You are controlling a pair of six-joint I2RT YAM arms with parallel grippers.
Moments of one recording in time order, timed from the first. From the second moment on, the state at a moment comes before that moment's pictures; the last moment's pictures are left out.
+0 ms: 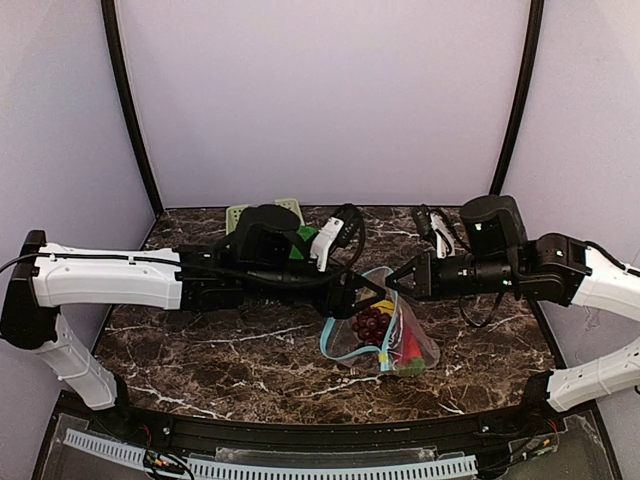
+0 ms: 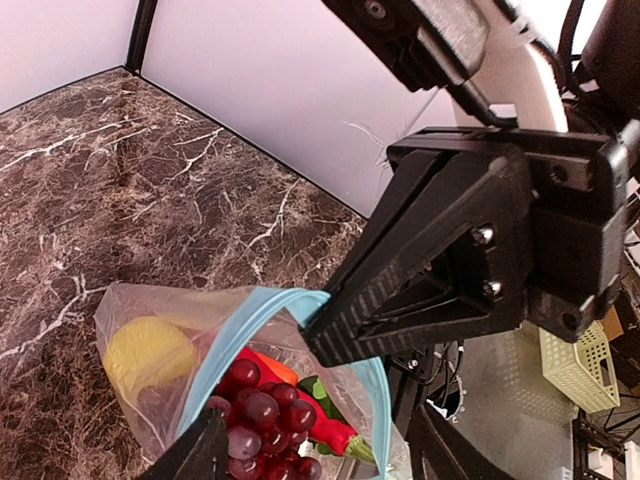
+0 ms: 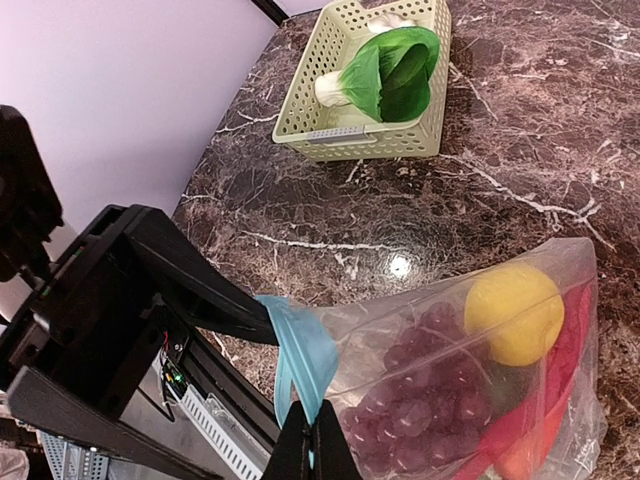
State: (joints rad) left arm -1.14 1.57 1.21 0.00 0.18 -0.42; right arm 1.00 1.06 1.01 -0.51 -0.04 0.73
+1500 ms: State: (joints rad) left arm -1.19 1.36 0.74 0.11 0.09 -0.91; right arm 1.00 1.07 1.01 -0.51 0.00 0.72
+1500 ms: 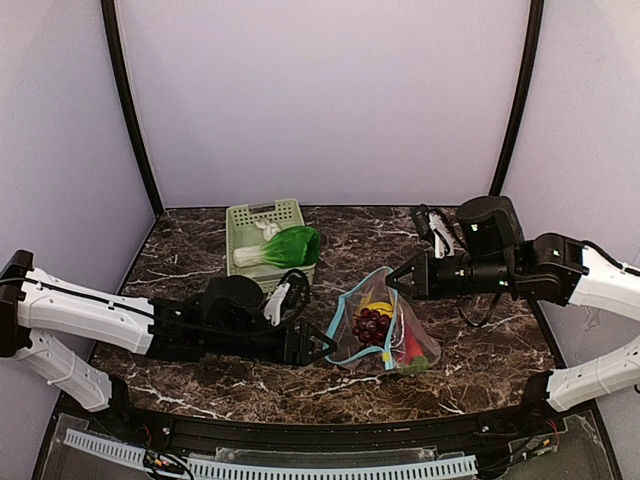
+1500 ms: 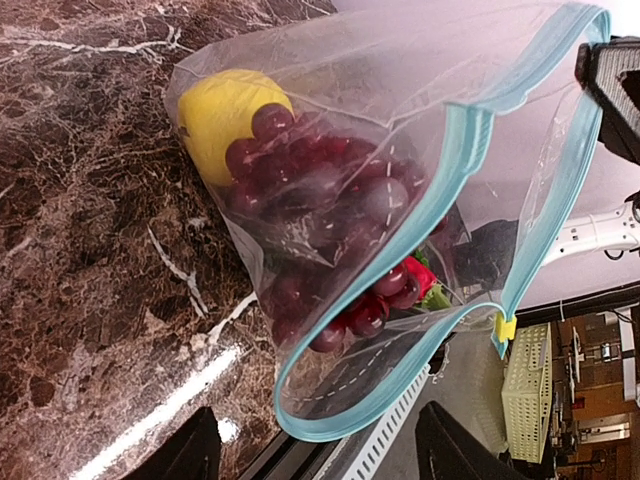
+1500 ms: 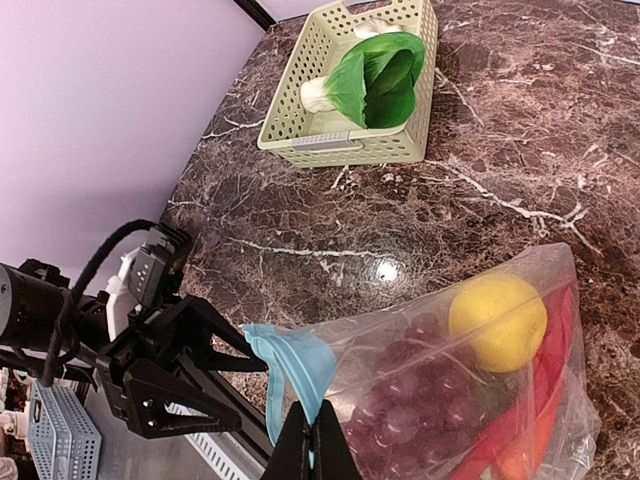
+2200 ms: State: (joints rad) left arm -1.22 1.47 0.74 0.23 0.06 -1.02; right arm 1.00 1.07 1.02 -0.51 0.00 0.73
